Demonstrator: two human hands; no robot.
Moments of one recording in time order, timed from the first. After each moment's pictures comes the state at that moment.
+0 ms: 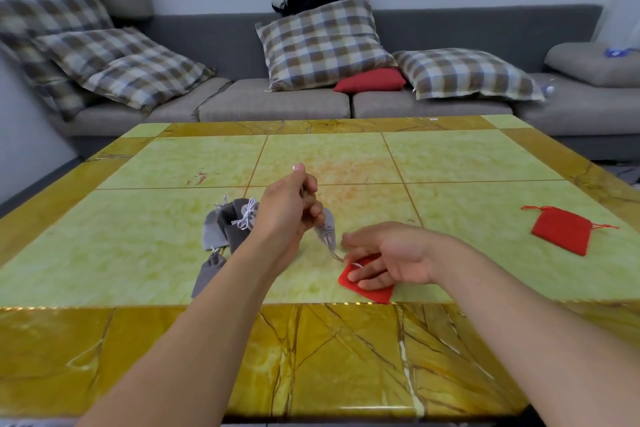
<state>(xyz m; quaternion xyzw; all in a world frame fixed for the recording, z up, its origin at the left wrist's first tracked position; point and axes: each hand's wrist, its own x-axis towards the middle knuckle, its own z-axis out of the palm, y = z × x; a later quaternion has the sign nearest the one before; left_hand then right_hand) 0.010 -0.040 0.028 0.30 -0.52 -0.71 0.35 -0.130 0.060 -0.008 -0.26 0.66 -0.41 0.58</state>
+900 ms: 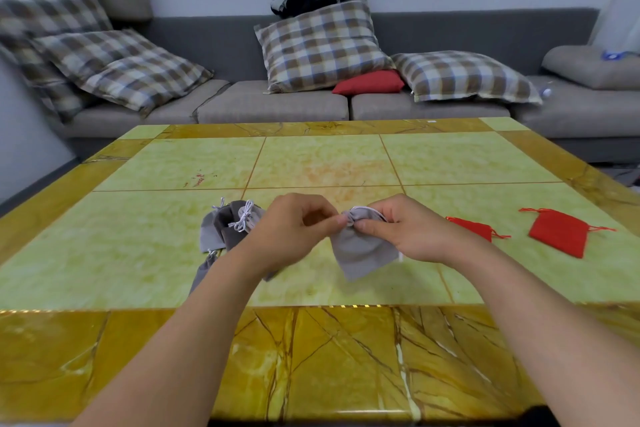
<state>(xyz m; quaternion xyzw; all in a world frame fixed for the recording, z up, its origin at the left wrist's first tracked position) 0.023 -0.055 0.011 0.22 -0.88 -0.36 0.22 -0.153 0.066 0.005 -0.57 0.70 -0.34 0.26</state>
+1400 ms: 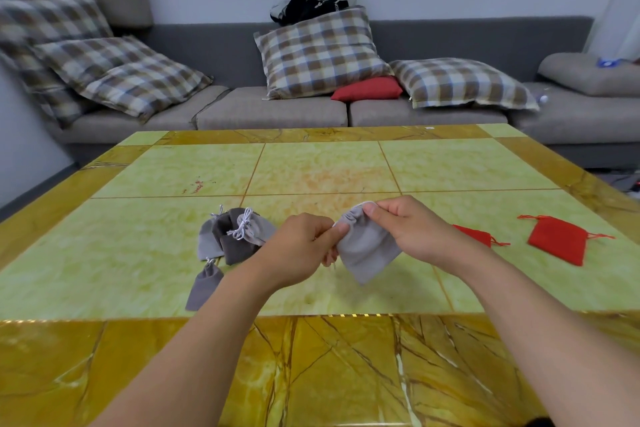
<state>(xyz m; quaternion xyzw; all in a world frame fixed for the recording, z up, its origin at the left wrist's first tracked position) 0.015 -0.048 0.002 0.23 -0.89 -0.36 0.16 -0.154 0.063 0.009 -0.51 0.70 -0.43 0.25</state>
